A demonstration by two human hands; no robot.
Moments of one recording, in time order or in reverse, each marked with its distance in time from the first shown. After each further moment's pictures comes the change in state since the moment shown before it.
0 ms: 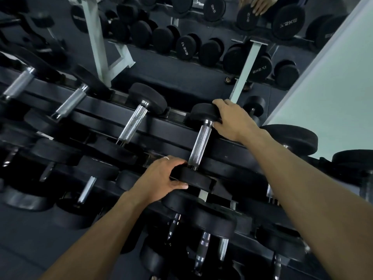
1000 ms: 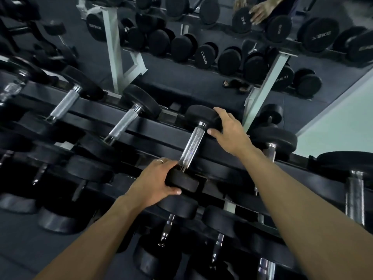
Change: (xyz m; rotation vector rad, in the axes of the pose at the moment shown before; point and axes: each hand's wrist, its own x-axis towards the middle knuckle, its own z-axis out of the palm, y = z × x) left_hand -0.010 -0.134 -0.143 0.142 -0.034 -0.045; right_hand 0.087 -0.152 0.060 0.383 0.079 0.133
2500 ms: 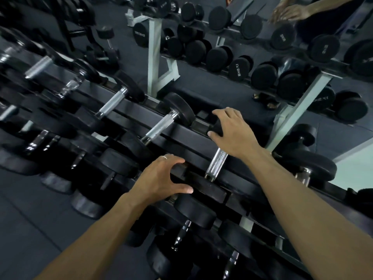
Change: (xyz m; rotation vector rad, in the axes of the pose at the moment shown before) left_hand -0.029 -0.031 -0.039 -0.065 0.176 -0.134; right_hand 0.020 -0.084 0.014 -0.243 -0.022 -0.332
